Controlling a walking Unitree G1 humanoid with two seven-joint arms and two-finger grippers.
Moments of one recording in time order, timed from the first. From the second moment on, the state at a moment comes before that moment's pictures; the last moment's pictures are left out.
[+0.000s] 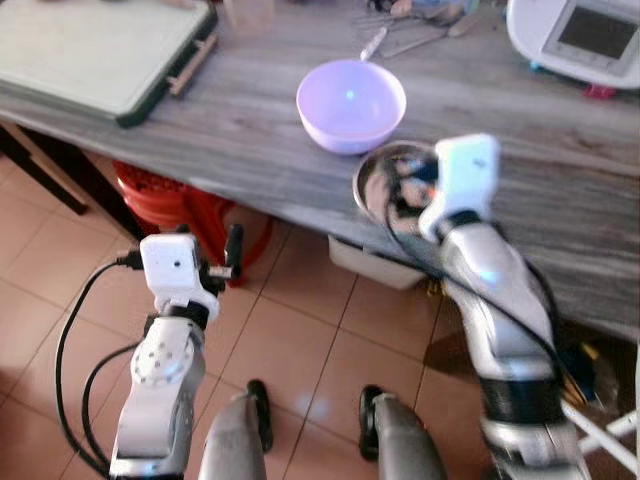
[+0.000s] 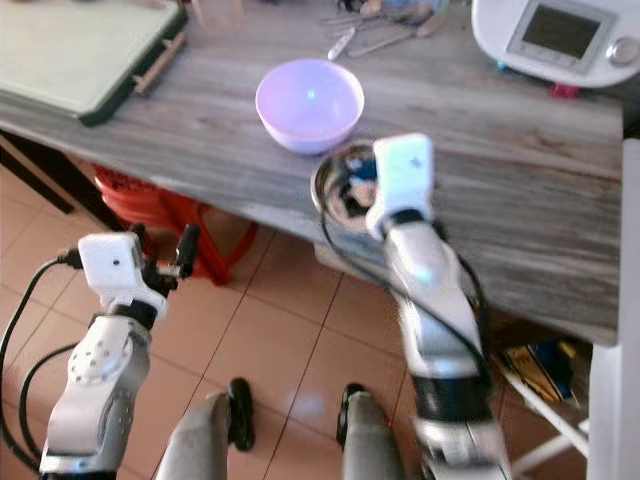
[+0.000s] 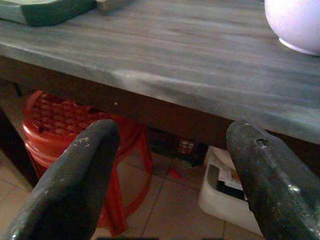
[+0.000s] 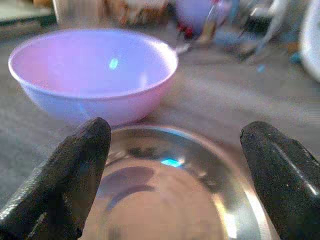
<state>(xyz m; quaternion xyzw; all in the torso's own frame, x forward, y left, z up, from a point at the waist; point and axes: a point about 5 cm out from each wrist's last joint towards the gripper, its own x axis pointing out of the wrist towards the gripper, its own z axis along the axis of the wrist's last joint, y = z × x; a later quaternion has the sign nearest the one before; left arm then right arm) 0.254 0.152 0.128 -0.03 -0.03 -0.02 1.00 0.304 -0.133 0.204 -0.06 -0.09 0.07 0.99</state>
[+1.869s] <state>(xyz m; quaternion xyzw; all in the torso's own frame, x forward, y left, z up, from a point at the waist) 0.268 0.163 0.114 -0.03 -0.01 0.01 1.00 0.280 -0.177 0.170 -0.10 -0.11 0.00 0.99</state>
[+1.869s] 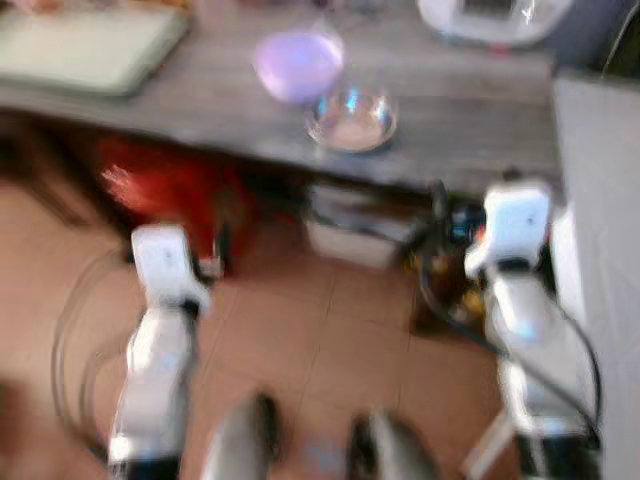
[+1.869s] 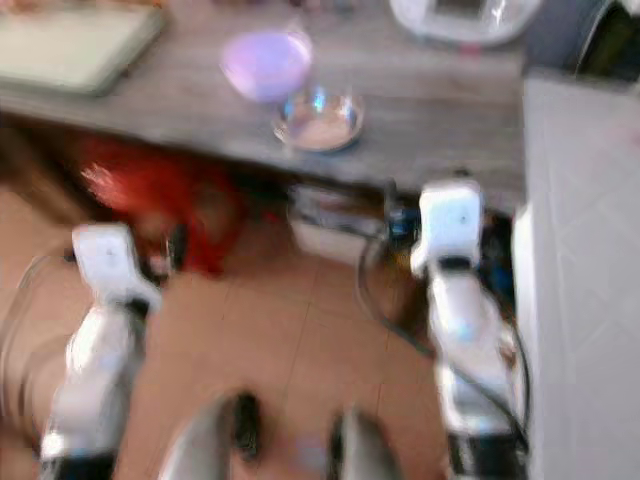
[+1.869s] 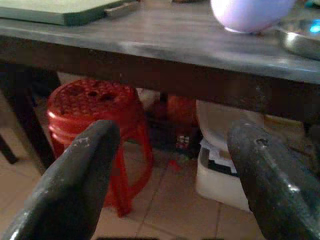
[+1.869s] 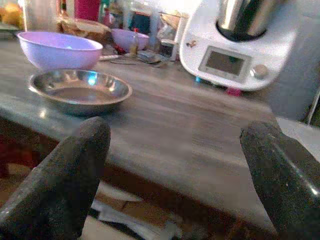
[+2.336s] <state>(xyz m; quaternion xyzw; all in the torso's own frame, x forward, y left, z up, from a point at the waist) 0.261 0.168 0.106 -0.03 -0.01 0.02 1.00 0.283 -0.172 0.146 -0.04 -0.05 -0.01 1.00</state>
